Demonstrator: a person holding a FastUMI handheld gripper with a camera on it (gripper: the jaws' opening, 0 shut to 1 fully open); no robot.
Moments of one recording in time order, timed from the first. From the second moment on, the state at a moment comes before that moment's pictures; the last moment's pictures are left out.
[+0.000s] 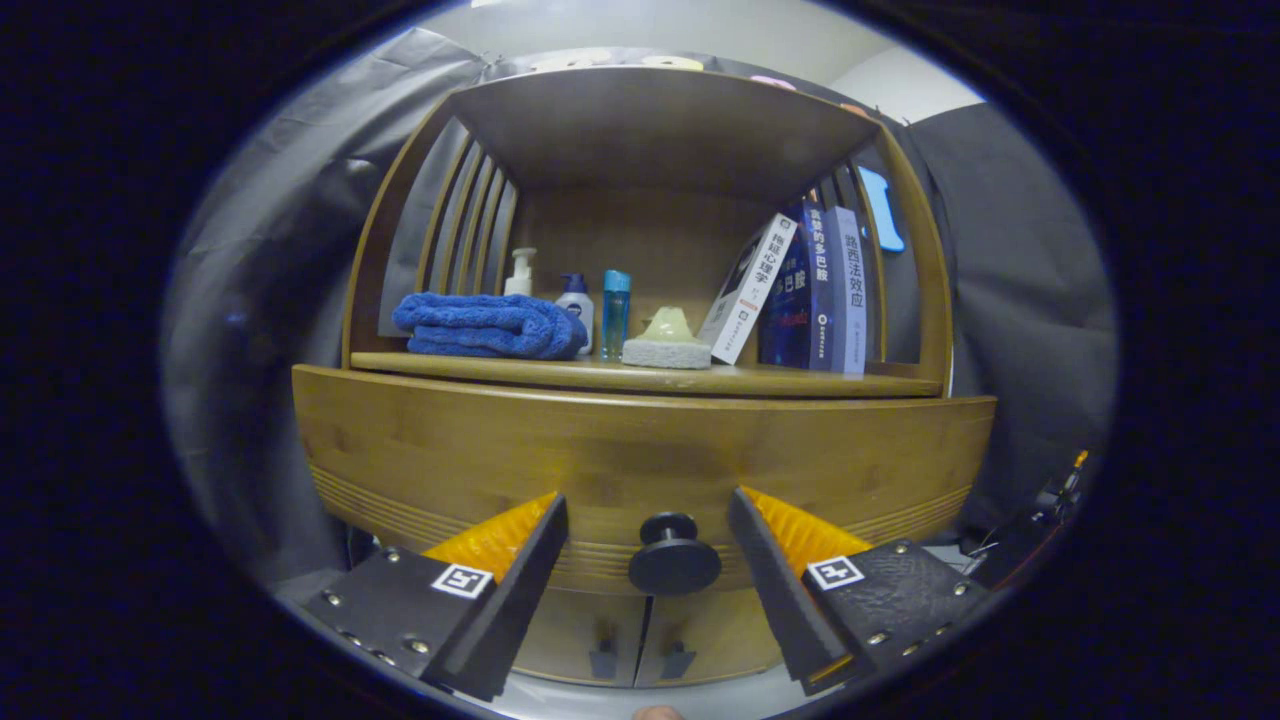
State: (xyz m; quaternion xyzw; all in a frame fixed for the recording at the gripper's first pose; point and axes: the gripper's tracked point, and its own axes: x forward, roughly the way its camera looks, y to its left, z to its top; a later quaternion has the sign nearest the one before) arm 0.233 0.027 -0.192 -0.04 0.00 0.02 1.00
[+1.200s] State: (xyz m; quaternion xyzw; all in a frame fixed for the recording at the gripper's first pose) arm 0.261 0.045 -0.219 -0.04 0.06 0.05 1.00
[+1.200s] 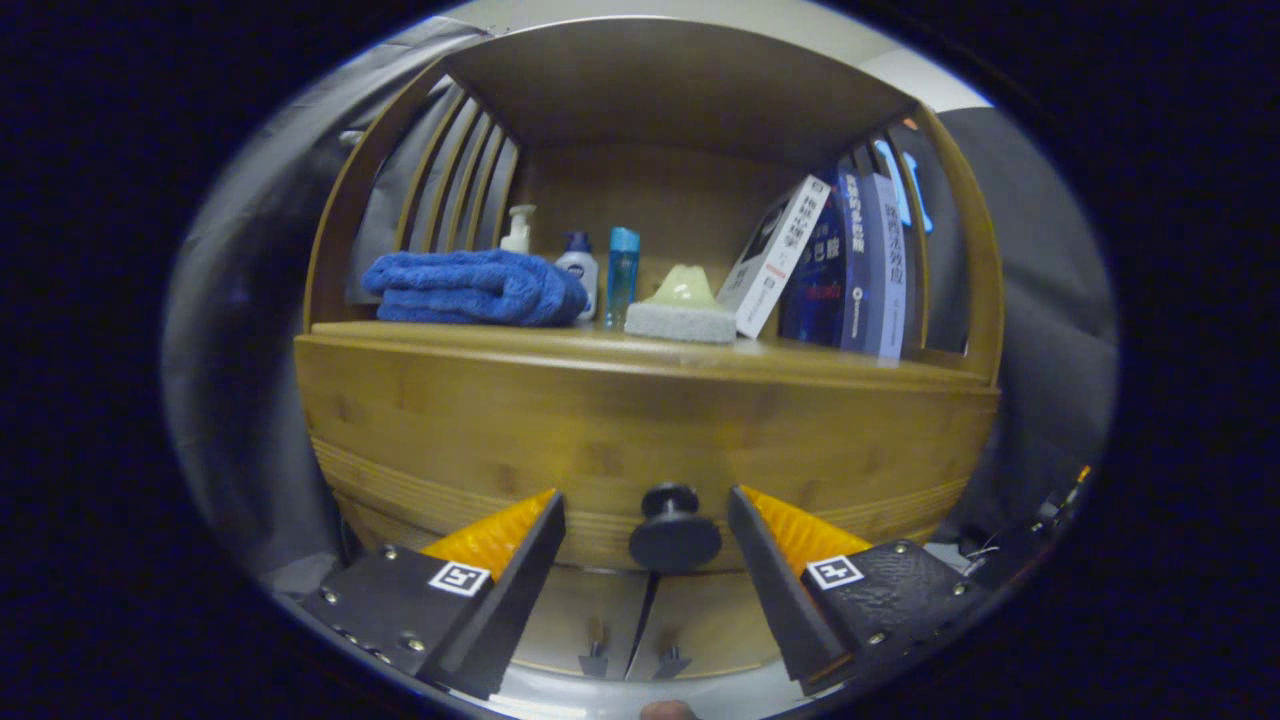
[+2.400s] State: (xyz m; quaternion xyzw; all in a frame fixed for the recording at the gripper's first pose) arm 0.009 0.059 -0.002 -0.01 -0.02 0.06 1.00
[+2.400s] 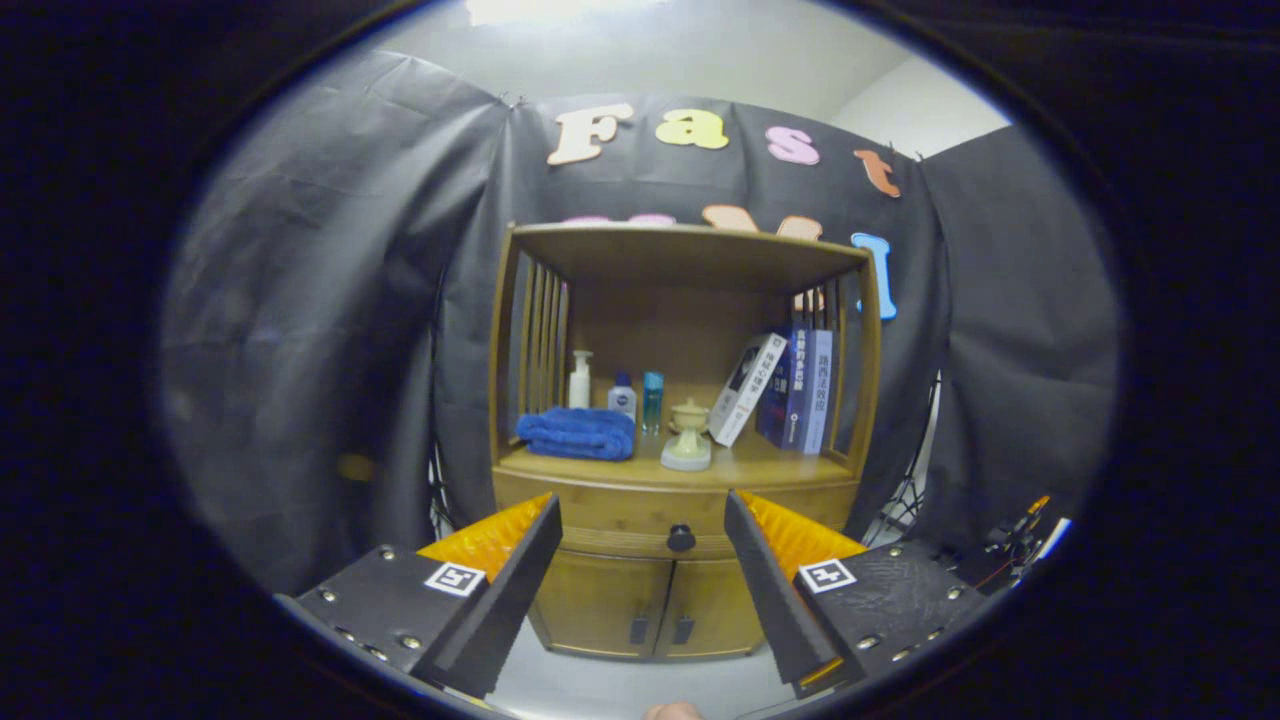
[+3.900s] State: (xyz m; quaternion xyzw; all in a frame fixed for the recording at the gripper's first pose) arm -0.017 0.037 0.002 0.01 -0.01 0.05 1.00
